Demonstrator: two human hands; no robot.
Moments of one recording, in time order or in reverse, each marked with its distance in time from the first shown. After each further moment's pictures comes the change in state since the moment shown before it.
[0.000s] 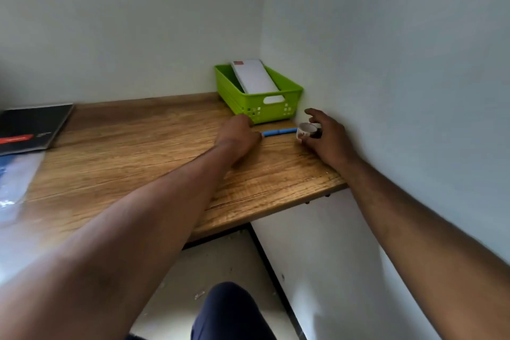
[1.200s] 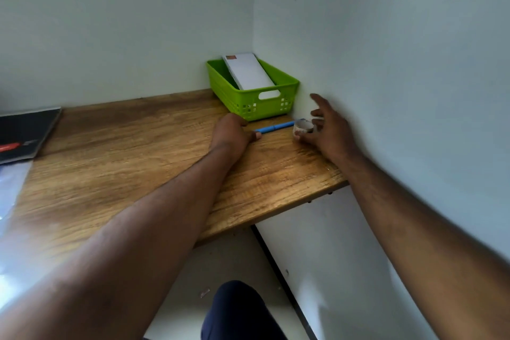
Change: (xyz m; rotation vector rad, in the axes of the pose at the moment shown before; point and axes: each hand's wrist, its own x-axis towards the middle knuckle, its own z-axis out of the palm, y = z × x) left_hand 0.005 -0.009 0.008 -0.125 0.056 -0.027; right_hand -0.001 -0.006 -0.002 0.090 0.038 0.061
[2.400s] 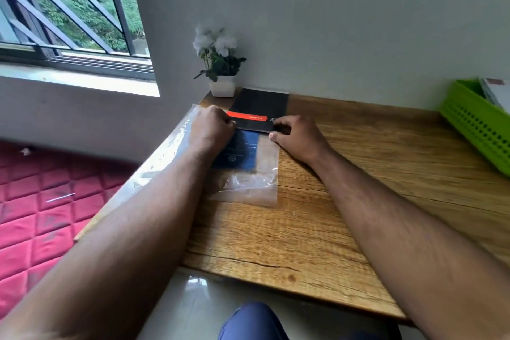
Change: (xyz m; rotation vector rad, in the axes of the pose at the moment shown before) left_hand -0.086 -0.299 -0.307 0.268 0.508 -0.467; right_hand -0.041 -0.292 0.365 -0.001 -0.585 -0.501
